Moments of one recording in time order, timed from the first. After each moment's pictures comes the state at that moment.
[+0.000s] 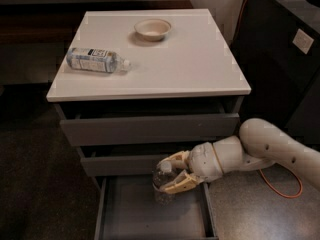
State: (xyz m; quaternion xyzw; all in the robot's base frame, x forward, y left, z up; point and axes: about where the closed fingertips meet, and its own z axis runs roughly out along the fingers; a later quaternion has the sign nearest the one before) arm 0.427 -0.032 0.689 -0.62 0.57 0.40 0.36
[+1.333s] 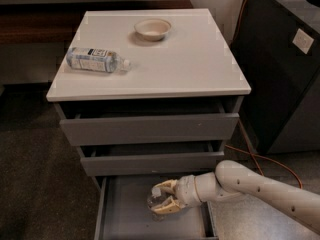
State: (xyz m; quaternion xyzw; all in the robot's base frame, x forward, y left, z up) arm 0.438 -0.009 0.503 -0.58 0.62 0.38 0.36
